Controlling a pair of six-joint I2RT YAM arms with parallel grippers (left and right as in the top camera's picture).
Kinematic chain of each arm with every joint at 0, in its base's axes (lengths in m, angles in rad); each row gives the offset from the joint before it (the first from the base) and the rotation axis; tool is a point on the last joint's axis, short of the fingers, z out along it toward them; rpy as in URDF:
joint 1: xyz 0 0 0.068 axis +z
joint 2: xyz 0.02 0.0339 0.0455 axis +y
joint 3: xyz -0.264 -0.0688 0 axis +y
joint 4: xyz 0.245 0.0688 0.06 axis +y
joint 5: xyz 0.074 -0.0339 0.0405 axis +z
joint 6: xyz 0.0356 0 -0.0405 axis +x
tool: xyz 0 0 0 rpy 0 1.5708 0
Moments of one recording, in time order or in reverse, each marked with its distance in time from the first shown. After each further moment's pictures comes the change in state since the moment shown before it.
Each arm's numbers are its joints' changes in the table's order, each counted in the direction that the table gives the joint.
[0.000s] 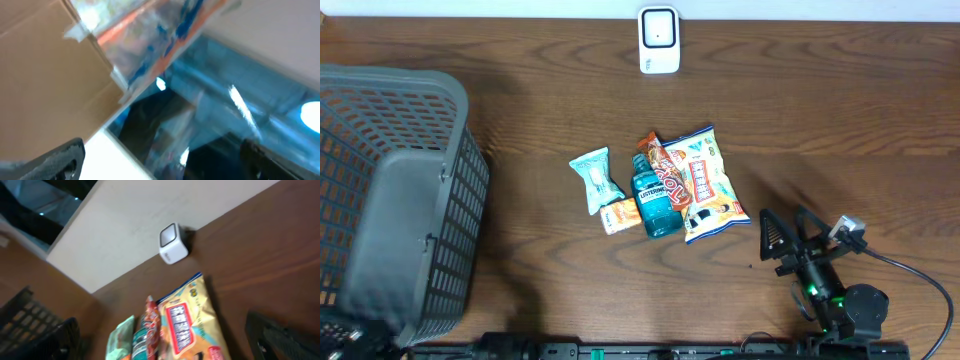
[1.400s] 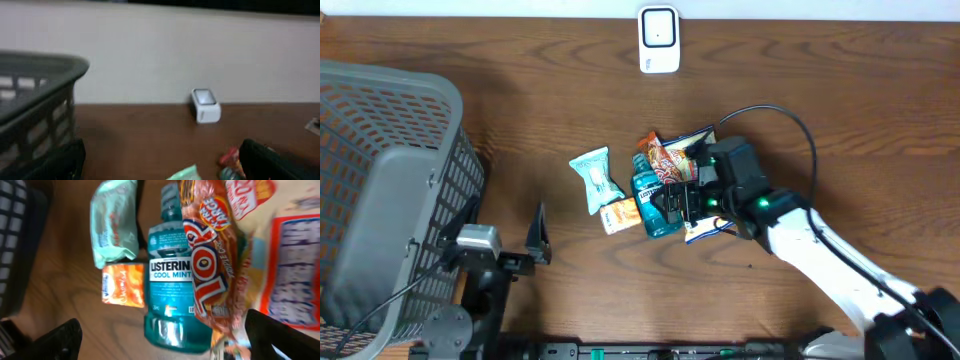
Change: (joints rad) left arm -0.001 0.025 0.442 0.246 -0.740 0.361; right arm 0.577 1.449 -0.816 0.253 -0.085 -0.300
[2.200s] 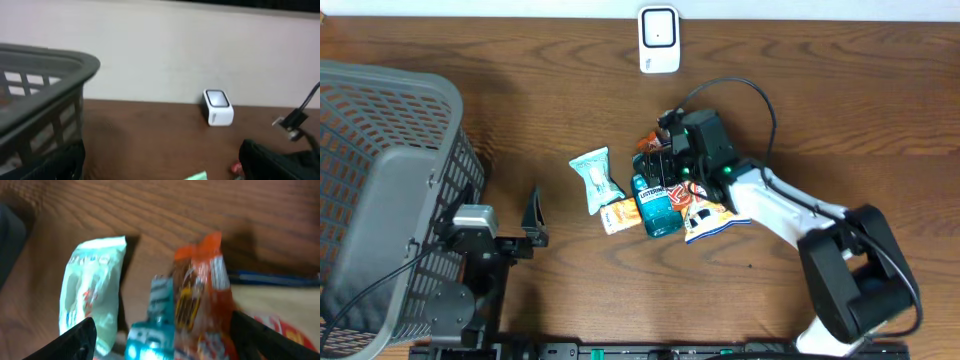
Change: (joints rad) left arm 0.000 0.155 0.000 -0.132 0.063 -0.019; right arm -0.006 0.367 -0.198 -0.278 -0.034 -0.105
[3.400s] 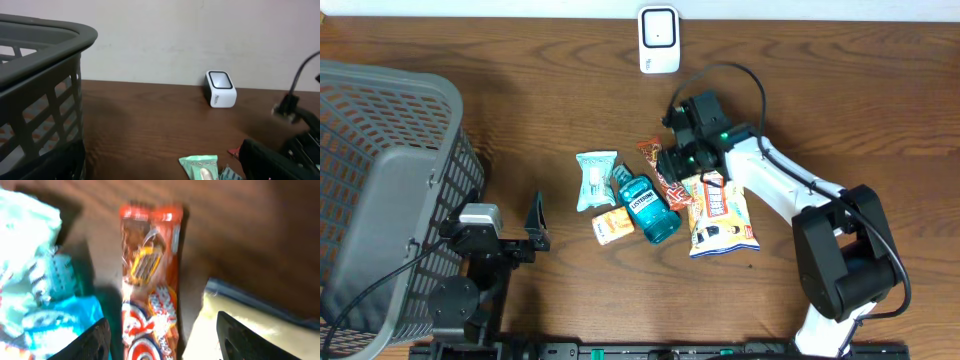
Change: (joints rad) left arm 0.000 0.000 0.000 0.097 0.001 0.000; right arm -0.029 0.096 -0.247 0.466 -0.138 -0.191
